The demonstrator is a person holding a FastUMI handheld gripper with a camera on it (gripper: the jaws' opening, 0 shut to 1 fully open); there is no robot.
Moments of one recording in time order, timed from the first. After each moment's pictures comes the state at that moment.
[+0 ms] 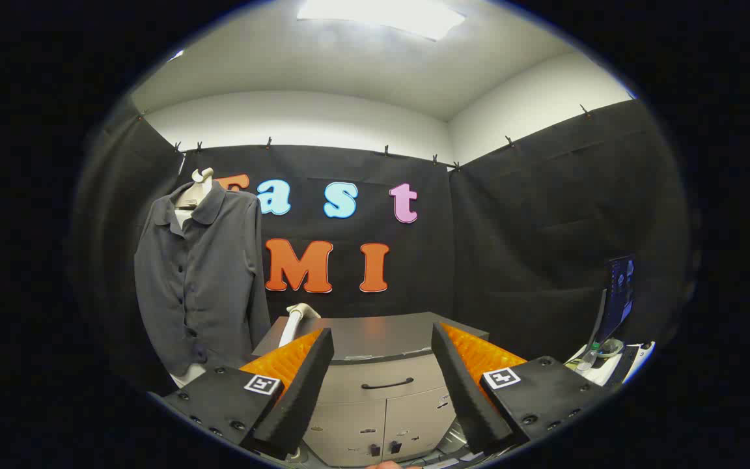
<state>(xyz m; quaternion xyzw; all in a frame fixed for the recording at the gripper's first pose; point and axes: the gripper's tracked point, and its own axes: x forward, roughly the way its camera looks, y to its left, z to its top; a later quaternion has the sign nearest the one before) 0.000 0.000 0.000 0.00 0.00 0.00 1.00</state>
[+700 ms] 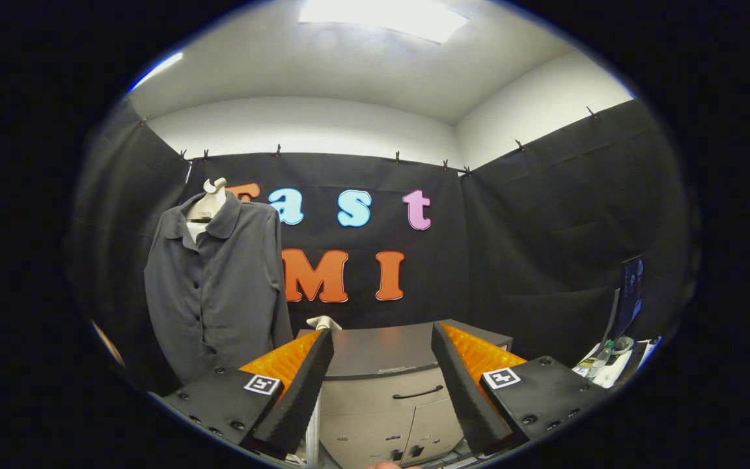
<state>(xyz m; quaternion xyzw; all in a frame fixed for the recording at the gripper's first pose) 0.015 0.058 0.021 0.01 -0.01 0.02 1.00</state>
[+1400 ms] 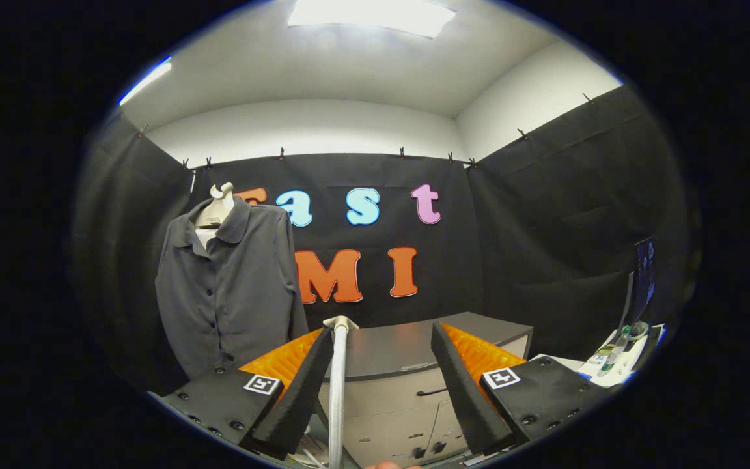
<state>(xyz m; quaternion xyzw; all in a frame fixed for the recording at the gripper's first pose) 0.022 0.093 0.013 0.06 -0.01 0.05 1.00</state>
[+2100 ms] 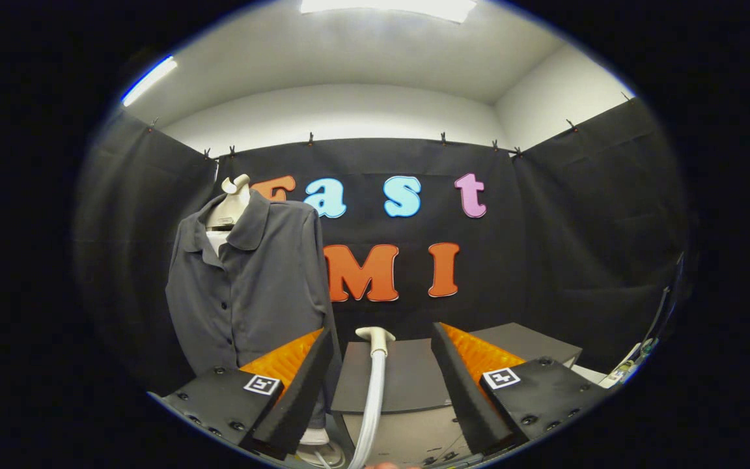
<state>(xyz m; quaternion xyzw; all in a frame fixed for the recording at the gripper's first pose) 0.144 0.173 0.050 0.04 0.04 0.14 0.99</state>
